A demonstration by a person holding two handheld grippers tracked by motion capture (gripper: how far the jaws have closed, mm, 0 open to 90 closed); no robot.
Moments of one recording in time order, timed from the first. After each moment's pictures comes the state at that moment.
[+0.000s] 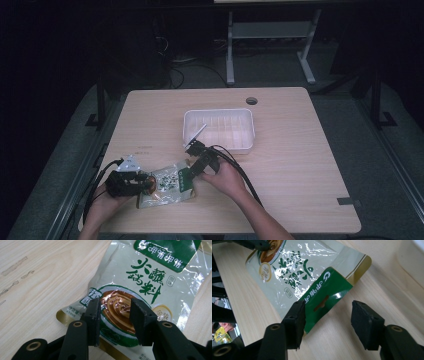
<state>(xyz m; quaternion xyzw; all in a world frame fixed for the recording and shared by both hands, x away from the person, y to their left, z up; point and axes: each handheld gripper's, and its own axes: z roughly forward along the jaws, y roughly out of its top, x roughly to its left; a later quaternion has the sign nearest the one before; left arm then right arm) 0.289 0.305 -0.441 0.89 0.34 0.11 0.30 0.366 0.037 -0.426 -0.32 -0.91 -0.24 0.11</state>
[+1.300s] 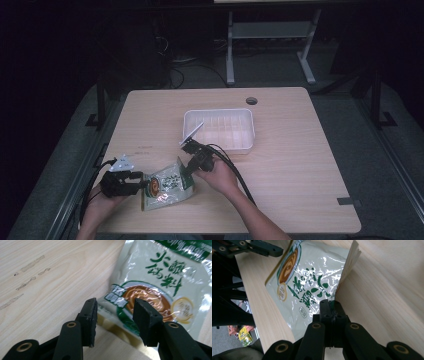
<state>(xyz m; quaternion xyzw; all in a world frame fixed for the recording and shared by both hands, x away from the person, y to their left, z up) 0.286 0.317 -0.439 0.87 0.36 0.13 0.31 0.373 0.047 -0.426 -0.32 -0.90 -0.26 0.17</state>
